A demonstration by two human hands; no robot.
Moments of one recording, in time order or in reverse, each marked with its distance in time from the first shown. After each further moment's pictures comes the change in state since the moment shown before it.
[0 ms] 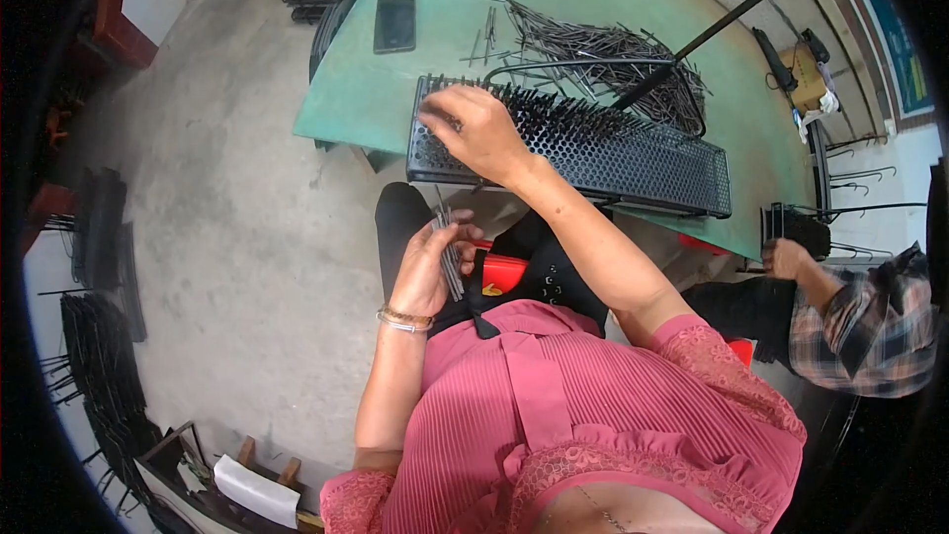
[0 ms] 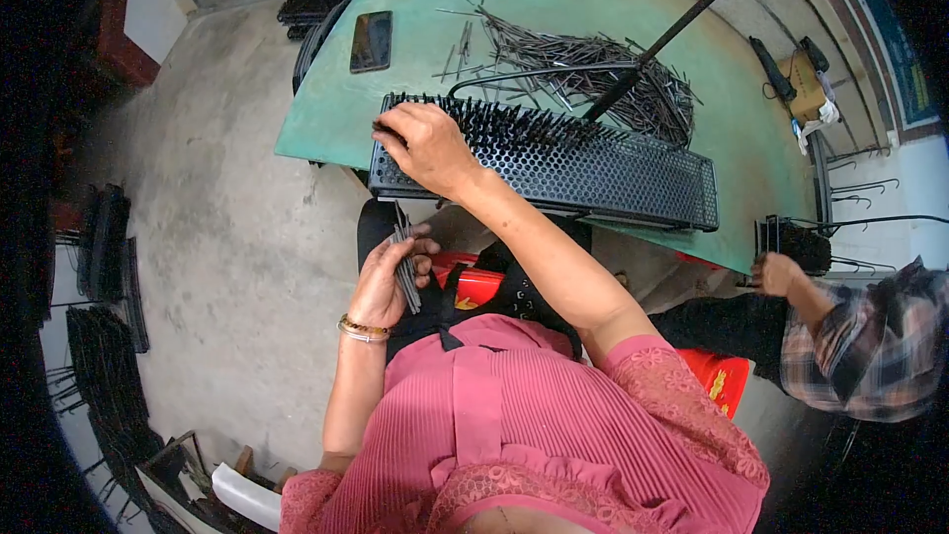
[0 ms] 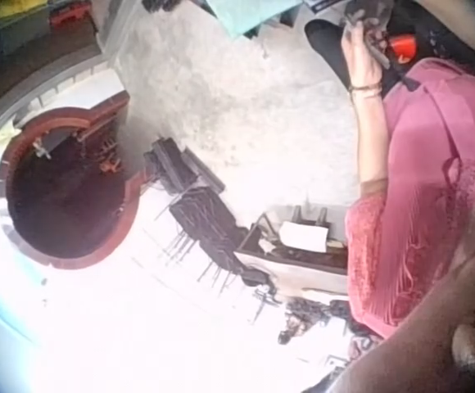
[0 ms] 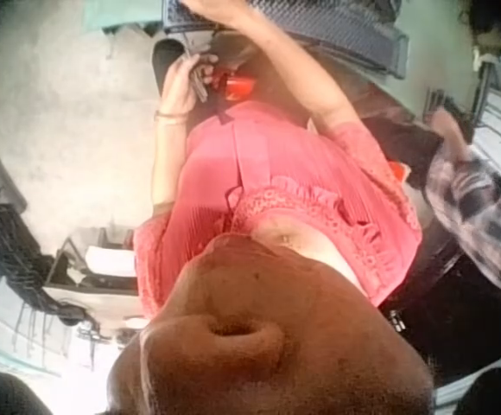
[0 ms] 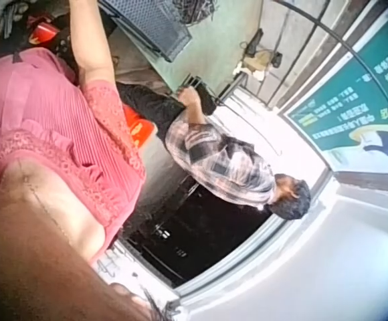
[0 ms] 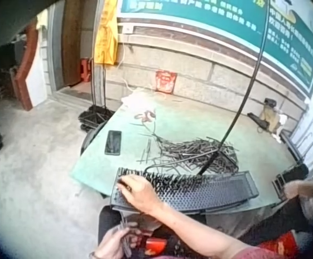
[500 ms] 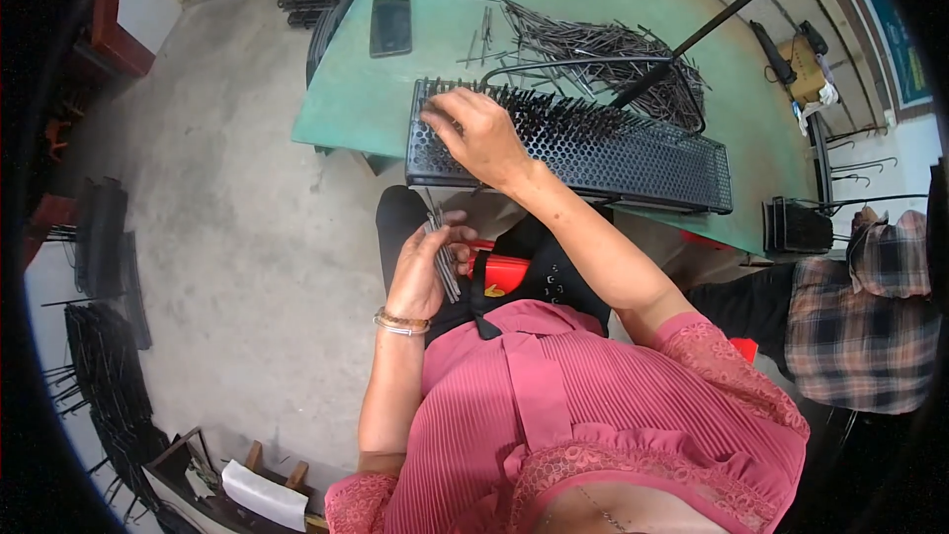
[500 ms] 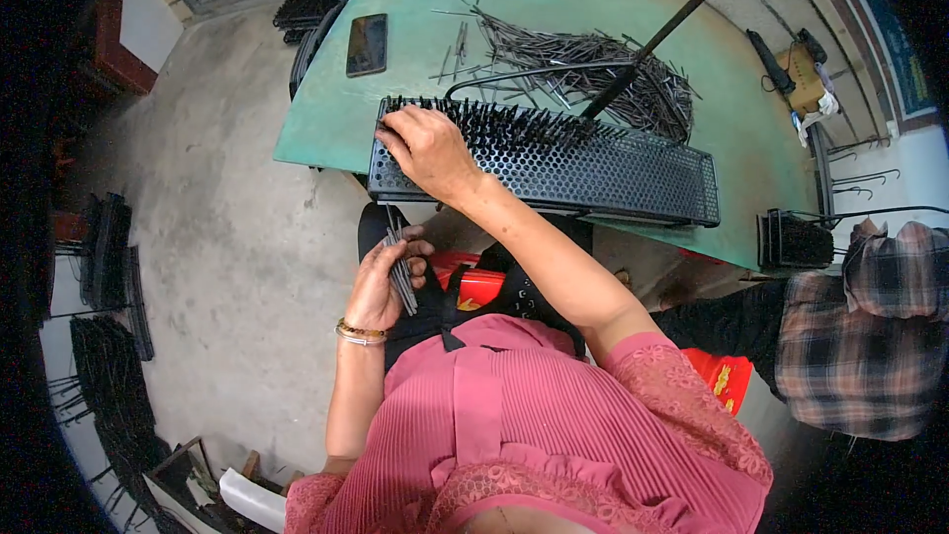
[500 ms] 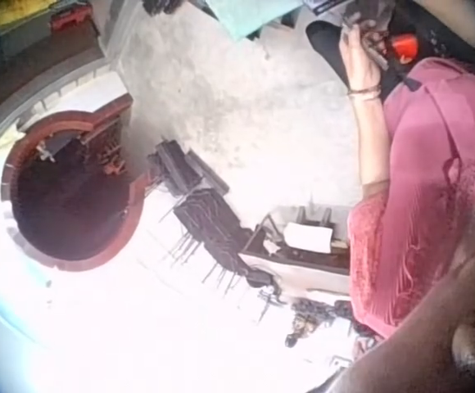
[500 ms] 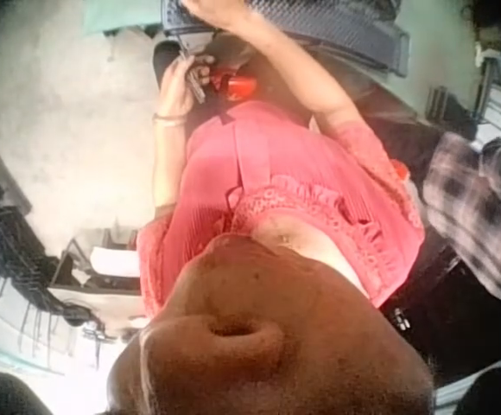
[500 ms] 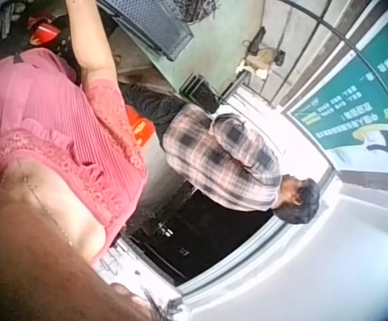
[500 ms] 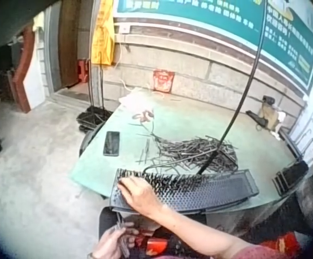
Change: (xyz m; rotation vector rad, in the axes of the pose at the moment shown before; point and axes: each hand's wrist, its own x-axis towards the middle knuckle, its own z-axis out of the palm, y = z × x) left_hand 0.000 0.003 -0.009 -0.012 -0.010 0.014; right_hand -0.004 -0.001 0.002 -0.062 0.063 0.031
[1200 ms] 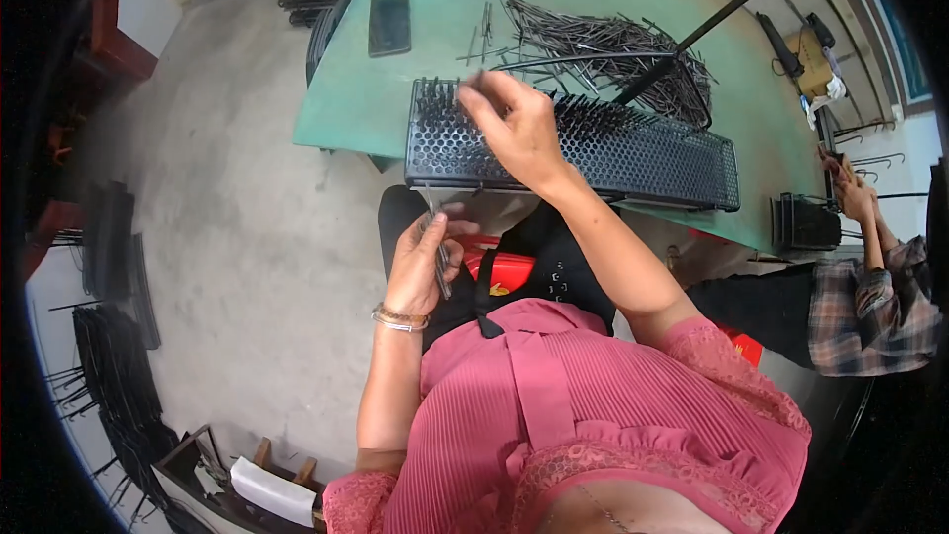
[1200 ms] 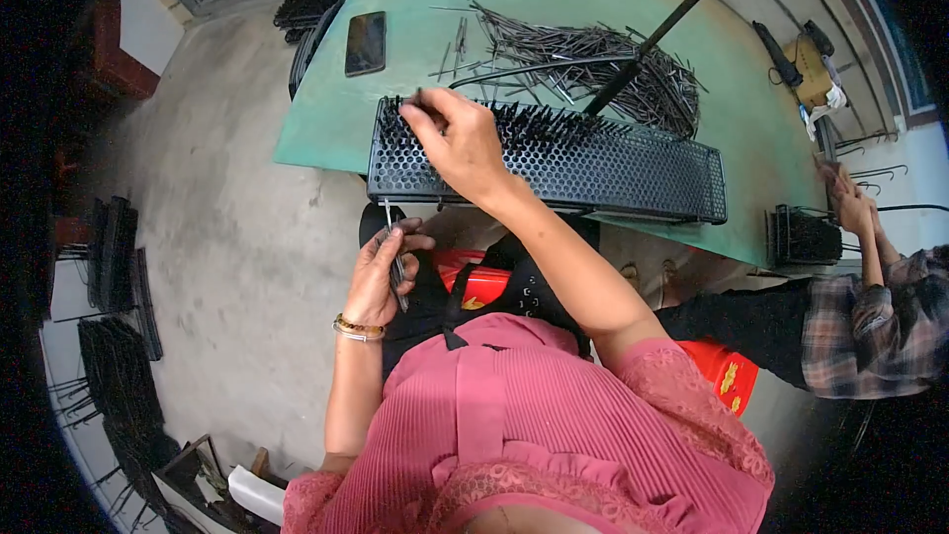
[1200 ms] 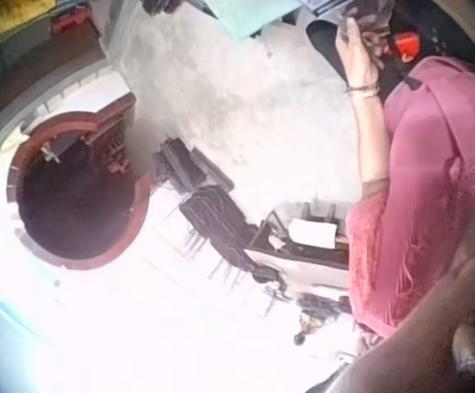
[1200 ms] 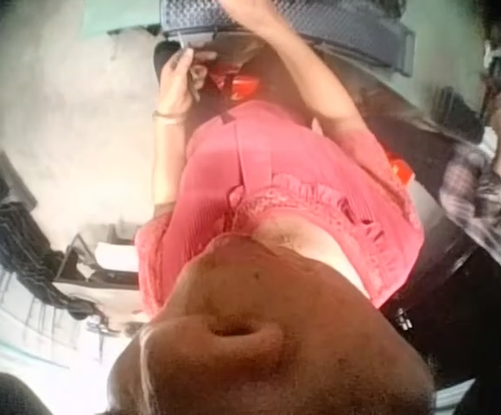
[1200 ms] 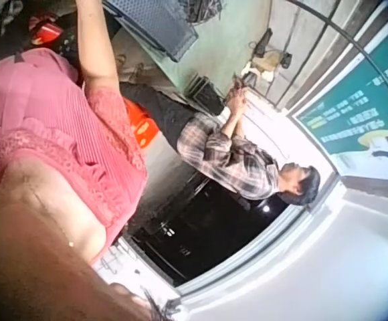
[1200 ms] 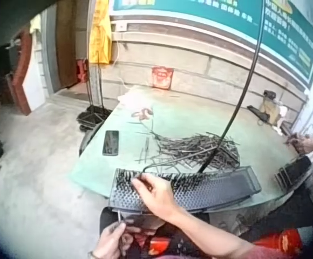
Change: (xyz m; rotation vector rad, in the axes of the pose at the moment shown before) left_hand 0.005 0.010 0.010 0.183 0.039 0.033; right_hand 0.004 -0.007 -0.039 0.285 0.036 0.434
